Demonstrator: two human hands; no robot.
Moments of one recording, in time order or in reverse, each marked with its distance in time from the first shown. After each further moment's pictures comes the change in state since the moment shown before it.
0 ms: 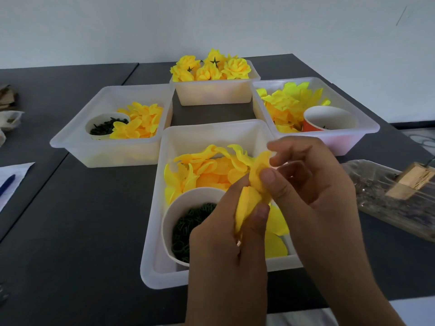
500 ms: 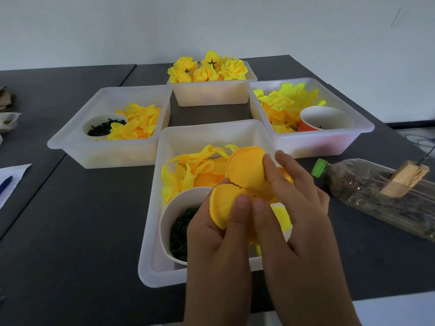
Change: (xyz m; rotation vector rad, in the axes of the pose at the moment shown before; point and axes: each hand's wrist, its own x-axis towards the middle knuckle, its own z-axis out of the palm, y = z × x) left_hand -0.002 -0.019 0.022 -0.476 0.176 -0.306; right_hand -0.035 -0.007 0.015 -0.410 0.007 -0.011
